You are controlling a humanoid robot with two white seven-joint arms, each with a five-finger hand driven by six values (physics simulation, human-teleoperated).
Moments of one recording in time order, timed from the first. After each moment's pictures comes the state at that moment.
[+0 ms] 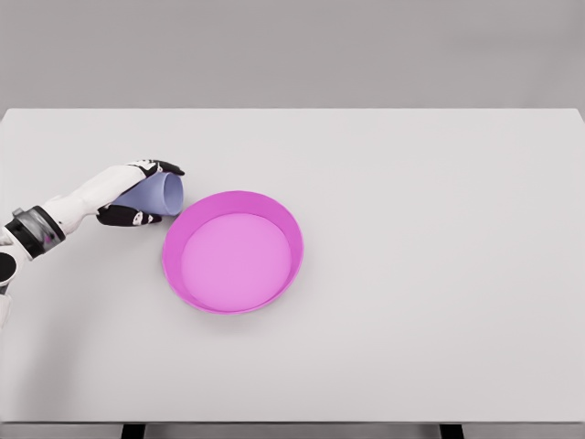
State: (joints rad) left arm -0.37 0.49 -0.18 -1.15 -0.36 -0.61 -0.44; right arm 0.02 0.00 -0.01 0.02 -0.08 0.01 0.09
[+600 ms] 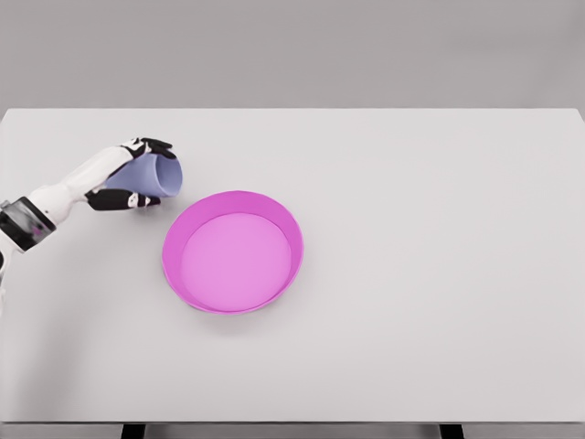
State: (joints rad) left arm -0.38 0.49 -0.15 -1.16 -0.19 -0.61 -0.47; right arm 0.02 0.00 -0.01 0.02 -0.08 0.01 0.09
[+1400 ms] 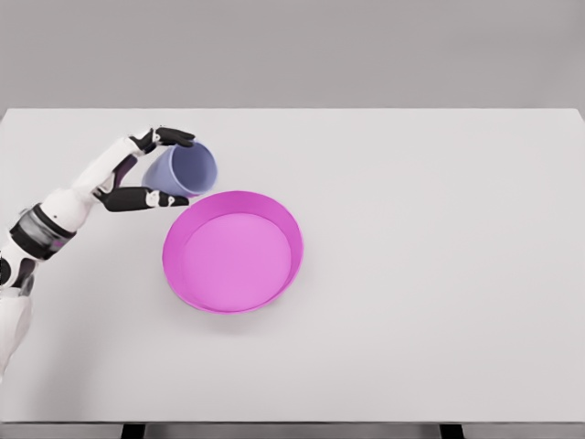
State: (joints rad) left arm -0.31 0.43 -0.15 -1.30 0.26 -0.61 -0.61; right arm 0.02 0.00 -0.01 0.02 -0.08 0.01 0.09
